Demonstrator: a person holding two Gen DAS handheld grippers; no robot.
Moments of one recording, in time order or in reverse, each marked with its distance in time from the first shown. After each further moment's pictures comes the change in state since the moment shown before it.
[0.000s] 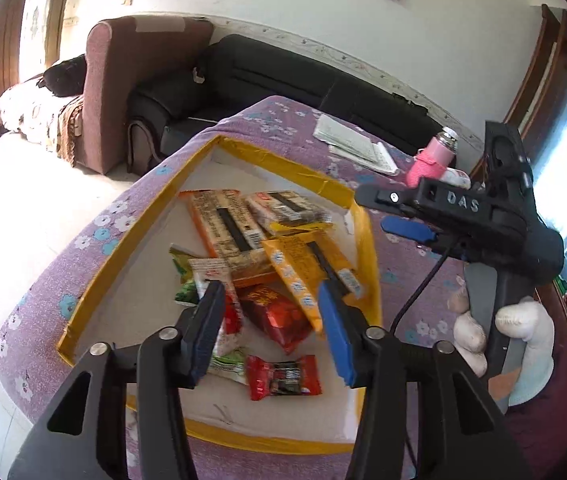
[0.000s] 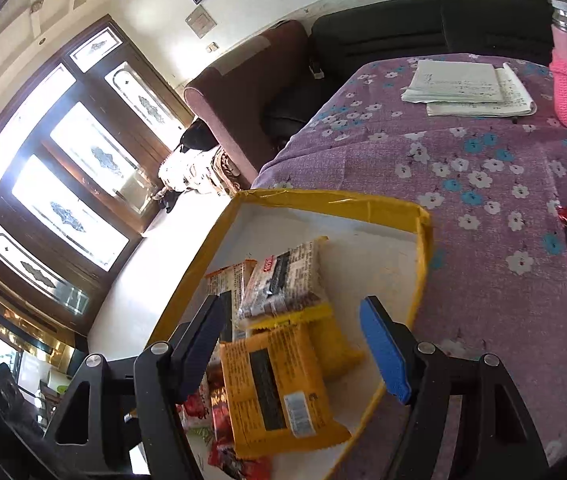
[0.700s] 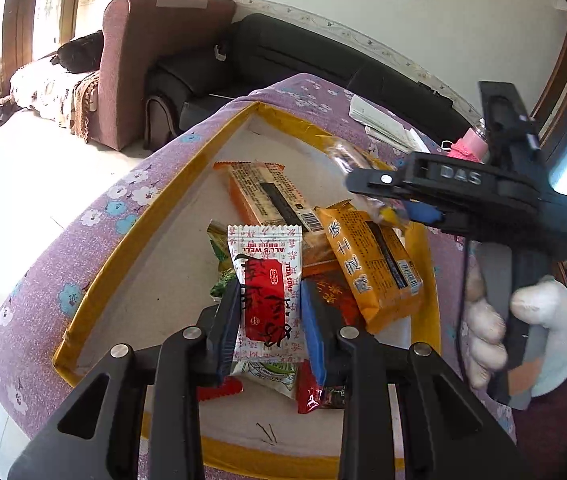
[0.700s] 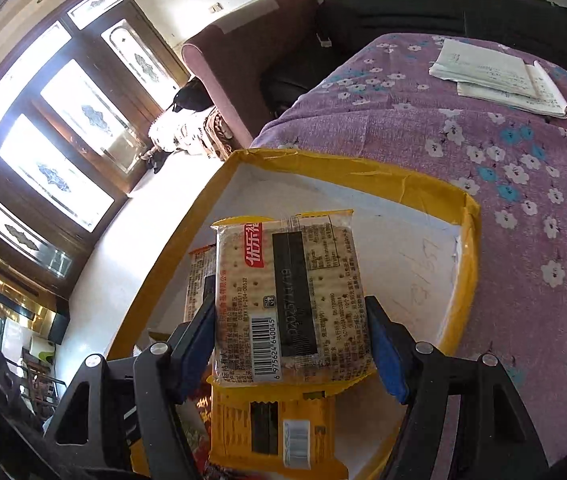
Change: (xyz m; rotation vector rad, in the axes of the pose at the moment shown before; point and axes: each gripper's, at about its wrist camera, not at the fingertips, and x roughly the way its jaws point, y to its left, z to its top) left arm 0.043 0.041 -0.003 -0.060 0.067 0.057; right arm 0.068 0.019 0.006 -0.082 0.143 -0.059
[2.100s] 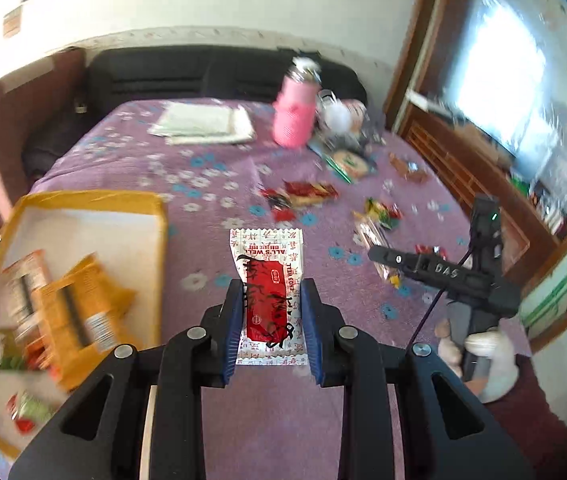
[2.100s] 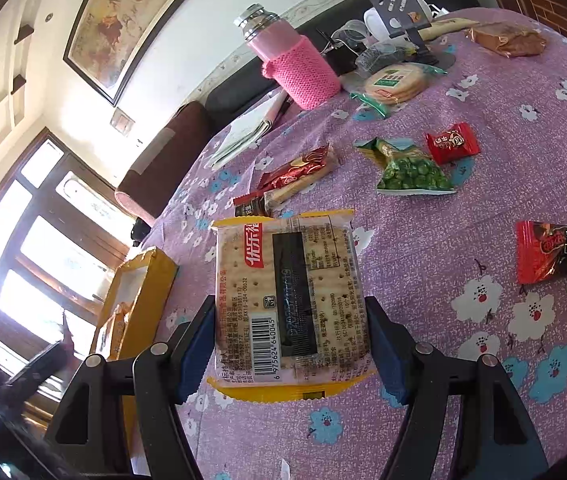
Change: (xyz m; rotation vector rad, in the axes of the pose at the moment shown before) left arm -0.013 -0.213 -0.006 0.389 -0.002 -0.211; right arm -0.171 -0.277 -0.140 0.410 -0.356 -0.019
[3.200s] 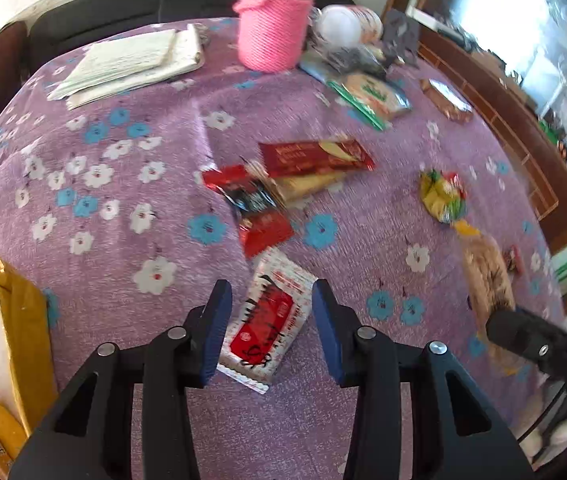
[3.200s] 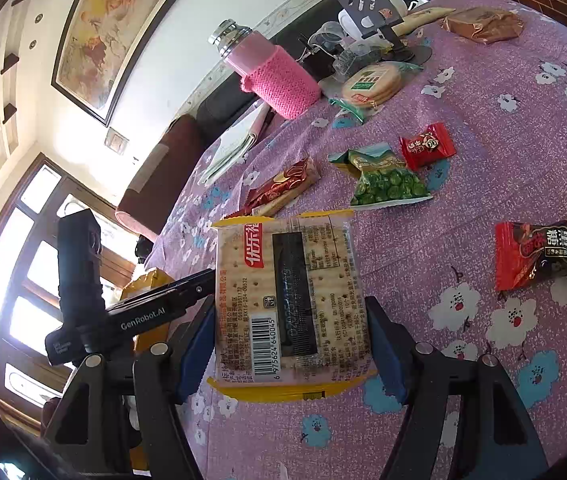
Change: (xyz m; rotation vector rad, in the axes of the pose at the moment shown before) left arm 0.205 -0.037 0.051 0.137 0.331 -0.026; right arm -0.013 -0.017 0.008 0.098 -0.007 0.024
